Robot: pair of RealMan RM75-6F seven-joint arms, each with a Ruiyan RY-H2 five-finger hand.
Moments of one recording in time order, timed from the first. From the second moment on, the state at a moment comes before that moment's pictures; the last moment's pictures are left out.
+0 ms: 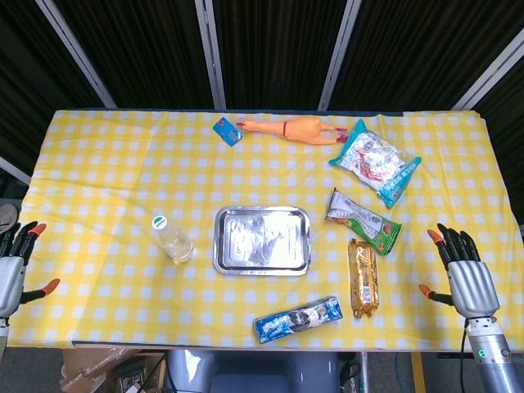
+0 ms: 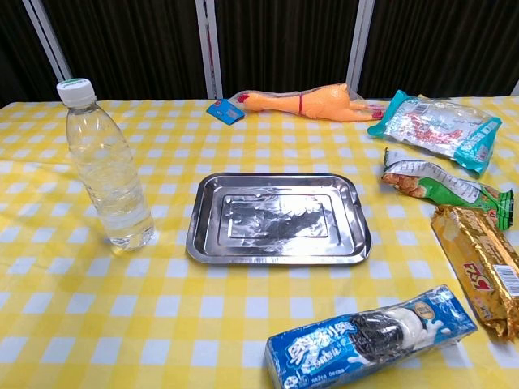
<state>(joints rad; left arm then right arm) -0.14 -1.11 -0.01 -1.69 1.38 1.49 0.09 0.15 -1.23 0.06 -1.46 -1.51 1.42 0.06</state>
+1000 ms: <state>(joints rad) -0.16 -1.10 -0.02 -1.73 1.40 1.37 -0.10 0.13 -1.20 0.05 -1.48 -1.51 1.43 0.09</state>
